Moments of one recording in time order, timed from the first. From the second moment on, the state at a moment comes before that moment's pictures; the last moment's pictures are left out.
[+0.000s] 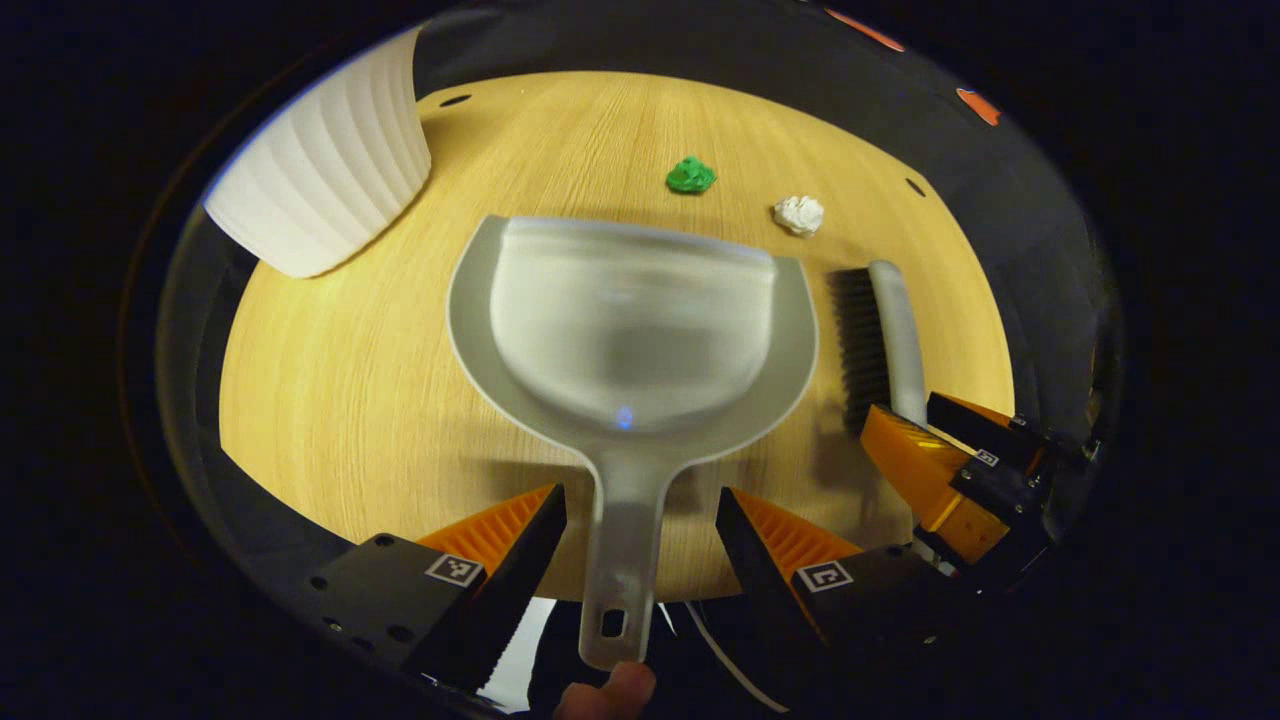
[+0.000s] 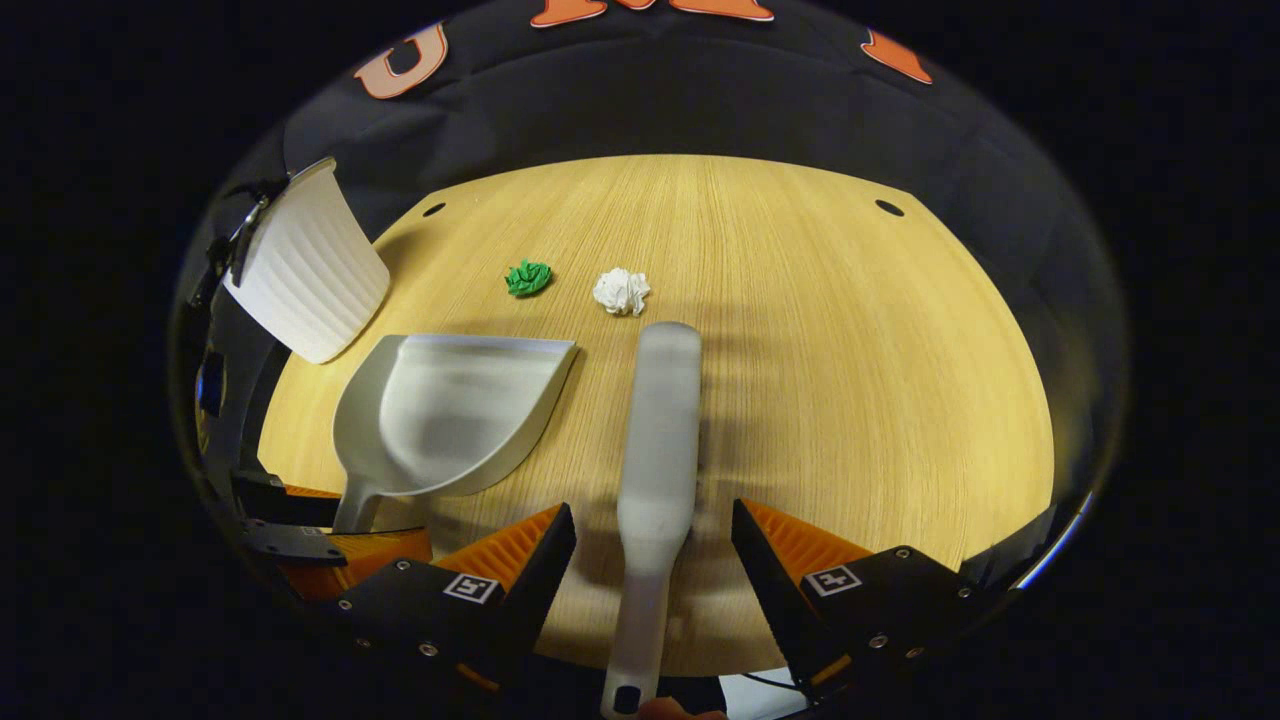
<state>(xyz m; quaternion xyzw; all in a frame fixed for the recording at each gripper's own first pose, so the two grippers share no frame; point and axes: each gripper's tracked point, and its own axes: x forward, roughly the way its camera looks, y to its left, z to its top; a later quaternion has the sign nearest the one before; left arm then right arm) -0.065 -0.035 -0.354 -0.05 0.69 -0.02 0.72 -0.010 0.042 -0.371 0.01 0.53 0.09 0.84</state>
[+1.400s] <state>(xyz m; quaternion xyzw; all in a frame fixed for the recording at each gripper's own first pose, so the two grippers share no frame) -0.022 -0.009 -0.346 0.07 0.75 -0.14 0.64 0.174 0.016 -0.386 -0.11 0.56 0.14 0.81</state>
